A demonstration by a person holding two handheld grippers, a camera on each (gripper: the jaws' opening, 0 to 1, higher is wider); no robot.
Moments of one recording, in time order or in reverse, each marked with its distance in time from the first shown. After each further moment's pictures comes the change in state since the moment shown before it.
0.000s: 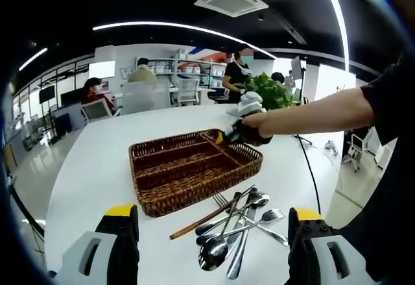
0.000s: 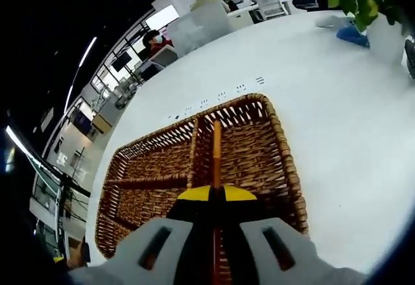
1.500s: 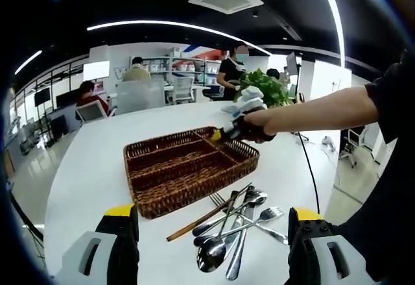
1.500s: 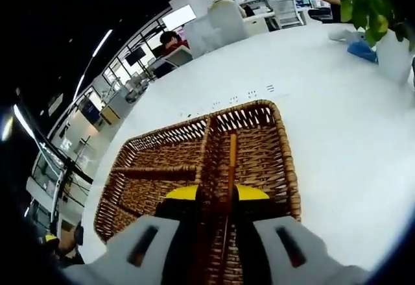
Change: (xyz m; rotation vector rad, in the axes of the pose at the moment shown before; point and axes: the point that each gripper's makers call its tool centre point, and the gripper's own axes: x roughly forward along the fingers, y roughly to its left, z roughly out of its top) left arm 0.008 -0.005 0.000 0.024 0.017 -0.028; right arm -0.021 0.013 0.001 -0.167 -0.021 0.084
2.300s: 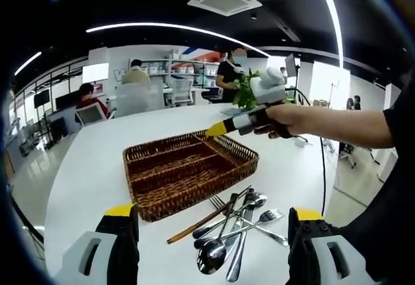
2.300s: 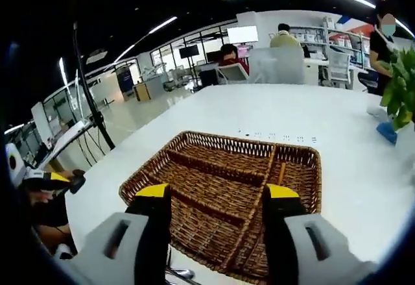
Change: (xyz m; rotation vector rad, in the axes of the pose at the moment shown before) left arm -0.003 -0.003 0.004 0.004 -0.010 0.000; right arm -0.066 0.092 -0.005 -0.409 -0.129 0.134
